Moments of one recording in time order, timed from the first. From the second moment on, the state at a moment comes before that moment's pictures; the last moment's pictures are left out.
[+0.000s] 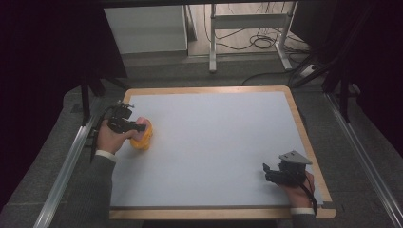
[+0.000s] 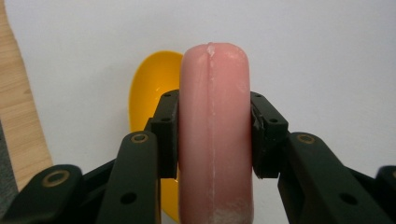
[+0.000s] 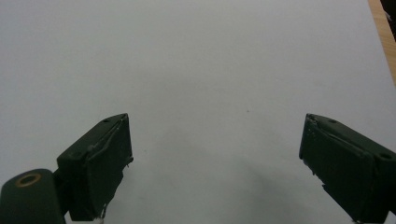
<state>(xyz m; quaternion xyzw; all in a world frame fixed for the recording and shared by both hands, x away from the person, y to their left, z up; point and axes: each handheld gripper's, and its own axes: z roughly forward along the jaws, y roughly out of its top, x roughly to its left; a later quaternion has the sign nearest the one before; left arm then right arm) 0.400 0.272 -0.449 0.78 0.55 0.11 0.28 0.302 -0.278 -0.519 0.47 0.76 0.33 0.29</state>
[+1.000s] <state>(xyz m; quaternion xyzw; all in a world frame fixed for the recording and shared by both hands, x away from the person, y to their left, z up) 0.379 0.269 -0.445 0.78 0.51 0.15 0.33 0.303 -0.274 -0.520 0.46 0.77 0.33 0.29</state>
